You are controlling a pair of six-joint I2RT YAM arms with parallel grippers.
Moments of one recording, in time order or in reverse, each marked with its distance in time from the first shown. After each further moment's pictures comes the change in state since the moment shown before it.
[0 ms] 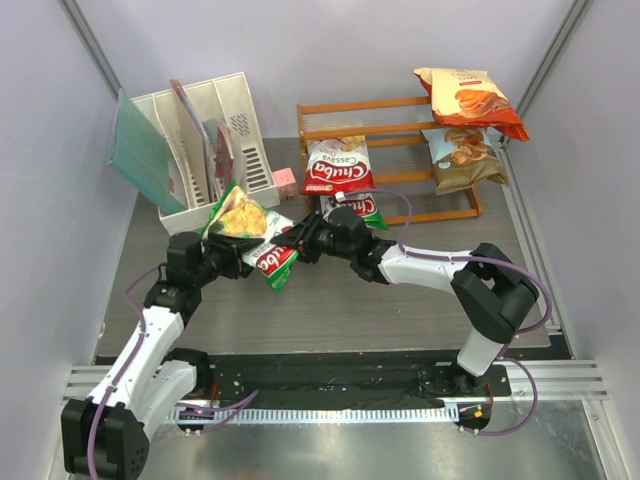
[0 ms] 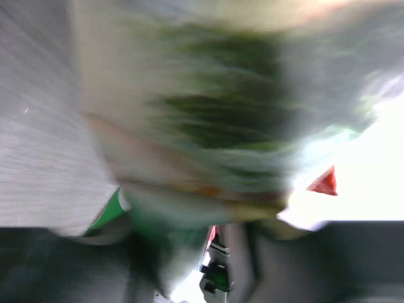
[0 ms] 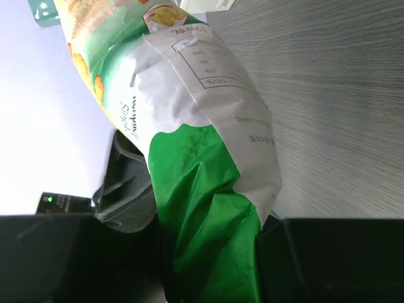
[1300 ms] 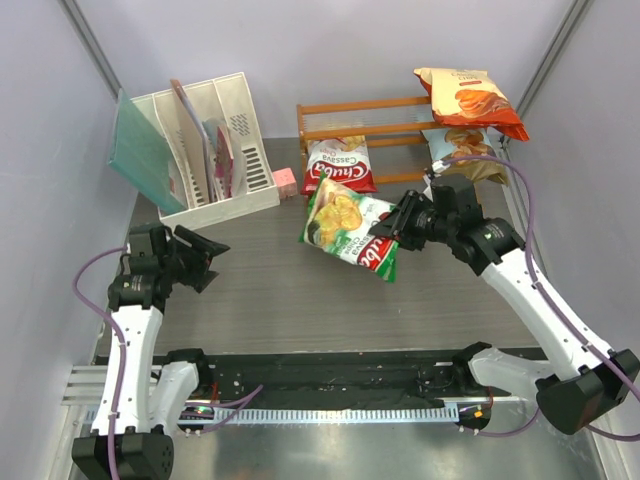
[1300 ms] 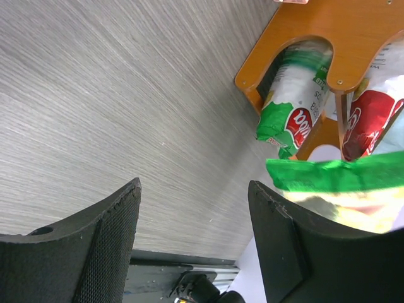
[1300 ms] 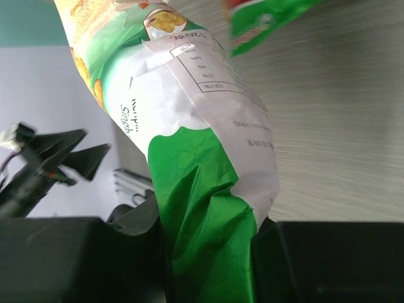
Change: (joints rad) left arm 0.251 -0.040 0.332 -0.670 -0.092 0.583; right arm -0.385 -0.605 0.153 -1.065 -0.067 -0.564
